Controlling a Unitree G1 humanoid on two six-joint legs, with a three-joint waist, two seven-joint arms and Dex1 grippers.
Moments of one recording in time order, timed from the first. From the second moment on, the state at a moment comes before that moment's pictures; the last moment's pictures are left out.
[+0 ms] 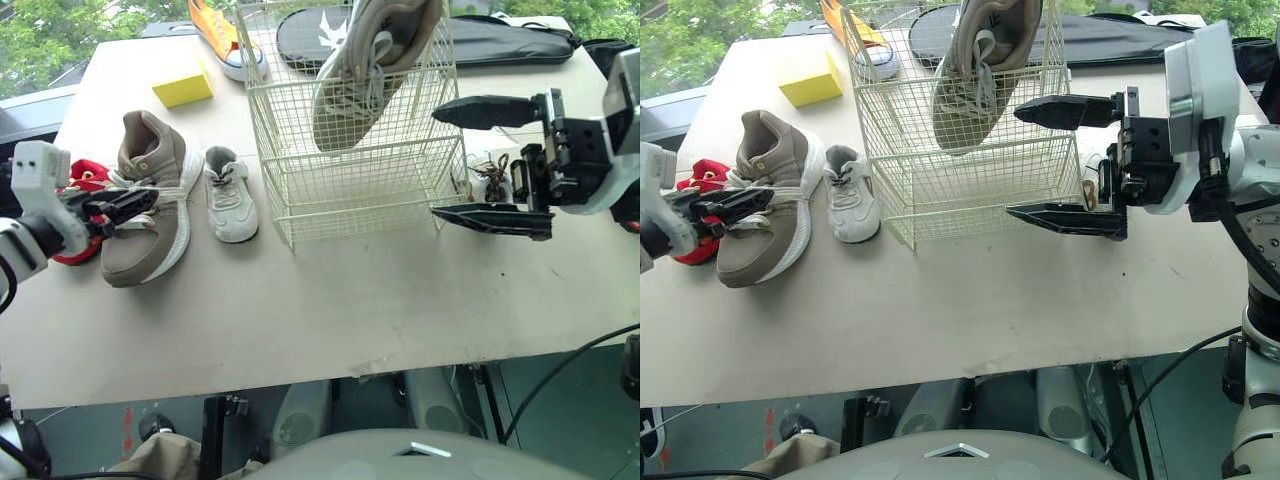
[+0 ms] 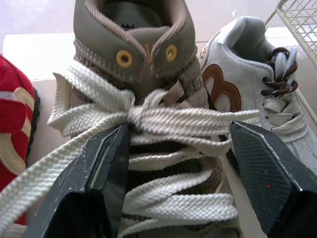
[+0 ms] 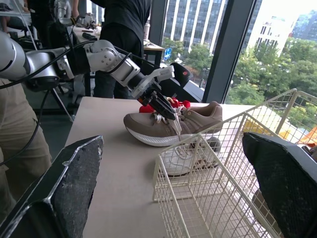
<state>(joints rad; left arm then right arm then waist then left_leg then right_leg) -0.19 1.06 0.46 0.14 -0.81 0.88 -0.57 -0.64 -0.76 -0.17 -0.46 0.93 0.68 1.06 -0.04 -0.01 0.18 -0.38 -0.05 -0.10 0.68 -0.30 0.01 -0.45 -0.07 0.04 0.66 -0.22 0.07</state>
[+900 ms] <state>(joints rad) 0.20 1.34 0.95 0.41 -0.51 0.89 -1.21 -0.52 -0.85 -0.18 -0.61 1.02 0.69 1.01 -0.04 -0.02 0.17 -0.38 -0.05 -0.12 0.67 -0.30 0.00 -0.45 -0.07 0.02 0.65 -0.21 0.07</state>
